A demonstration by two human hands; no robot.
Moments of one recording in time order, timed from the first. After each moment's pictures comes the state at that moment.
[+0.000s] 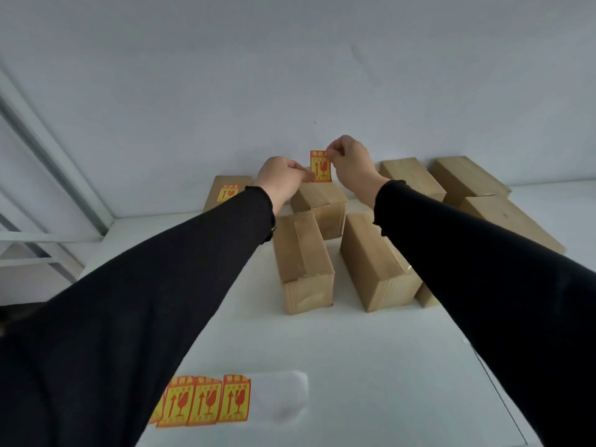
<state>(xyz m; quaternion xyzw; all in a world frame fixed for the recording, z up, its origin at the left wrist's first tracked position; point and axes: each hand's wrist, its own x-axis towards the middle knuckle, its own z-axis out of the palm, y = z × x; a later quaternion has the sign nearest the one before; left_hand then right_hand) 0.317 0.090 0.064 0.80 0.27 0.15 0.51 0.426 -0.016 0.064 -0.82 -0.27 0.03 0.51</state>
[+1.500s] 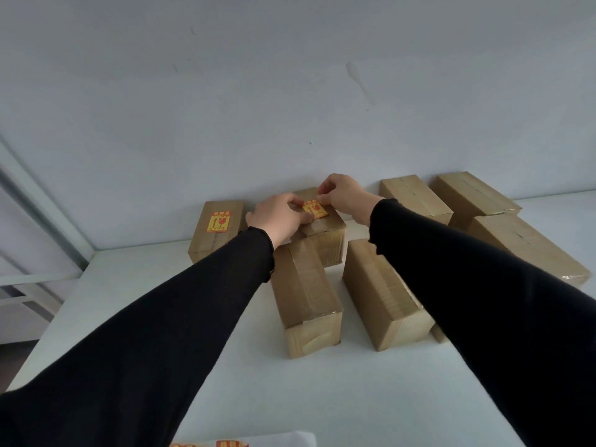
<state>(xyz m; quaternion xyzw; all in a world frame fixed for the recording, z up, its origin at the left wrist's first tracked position) 0.339 0.113 0.025 0.92 0.28 0.09 0.27 0.468 0.006 0.030 -0.85 -0.26 0.14 0.43</state>
